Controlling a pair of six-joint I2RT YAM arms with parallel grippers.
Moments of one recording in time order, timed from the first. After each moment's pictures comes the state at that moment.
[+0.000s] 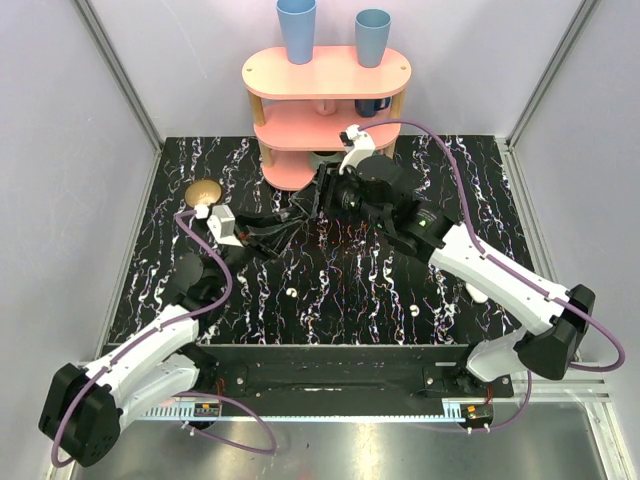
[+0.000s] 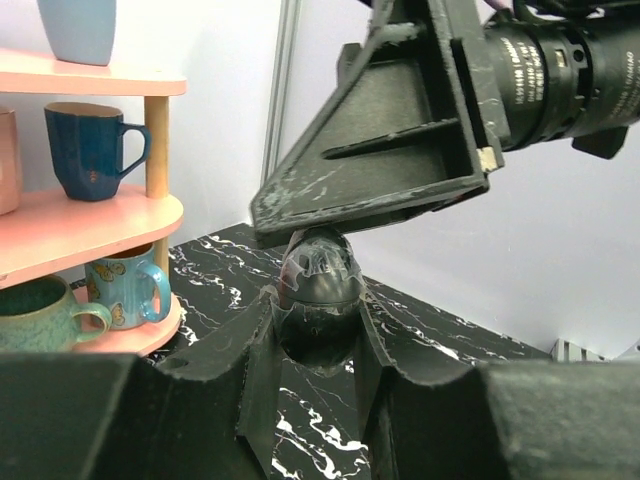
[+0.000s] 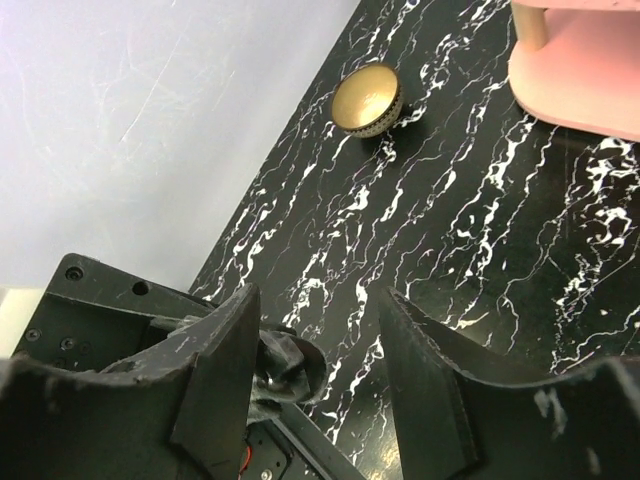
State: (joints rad) left arm -0.54 0.87 0.43 0.91 0.37 -0.36; right arm 0.88 1.43 1.48 -0.29 0.03 0.61
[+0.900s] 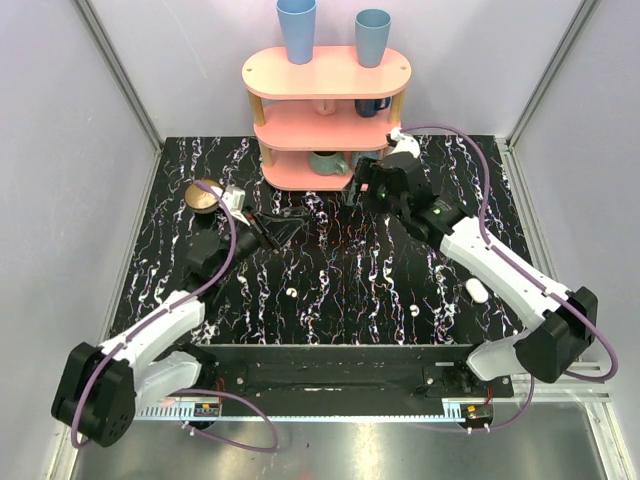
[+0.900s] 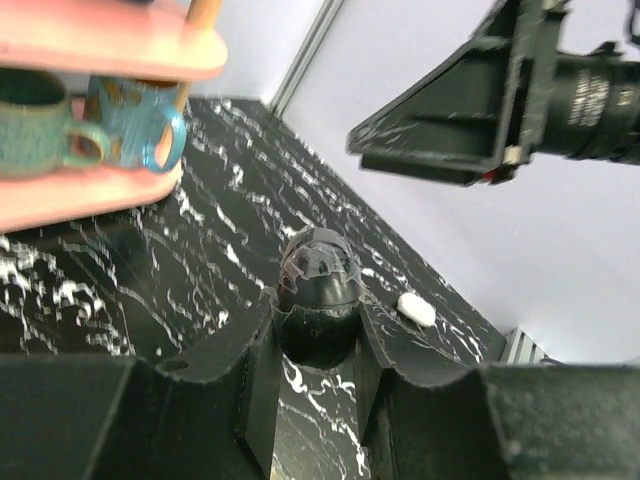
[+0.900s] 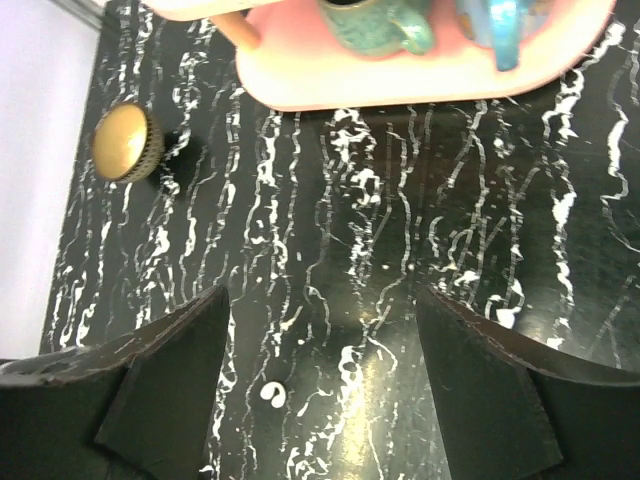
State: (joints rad) left arm -0.44 0.99 0.47 0.71 0.39 -0.59; right arm 0.69 1.41 1.36 -0.41 0.23 0.62
